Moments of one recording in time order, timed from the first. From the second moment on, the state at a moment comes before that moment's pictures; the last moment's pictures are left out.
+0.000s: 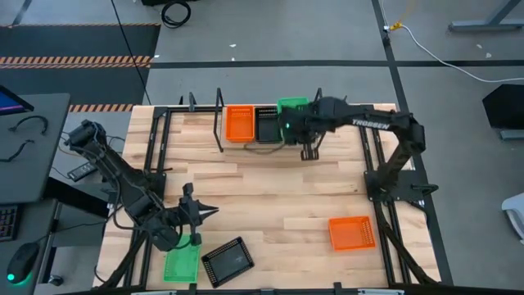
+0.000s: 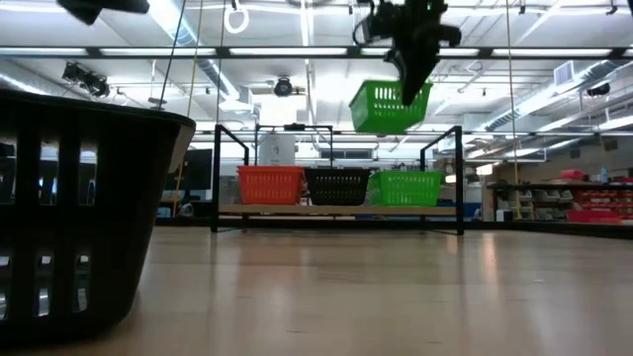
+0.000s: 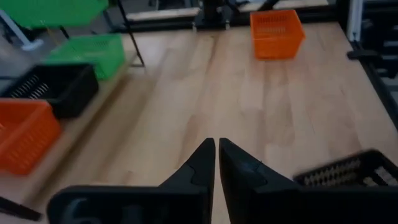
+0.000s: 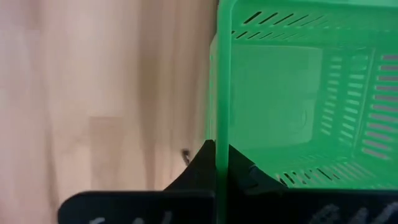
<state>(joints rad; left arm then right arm) -0.83 1.20 0.81 -0.38 -0.97 -0.55 -0.22 1.69 1.72 -1.36 0.25 -0.31</state>
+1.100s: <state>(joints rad) -0.25 1.11 0.64 -0.06 -0.52 -0.17 -0.47 1.70 1.48 -1.14 0.13 -0.53</state>
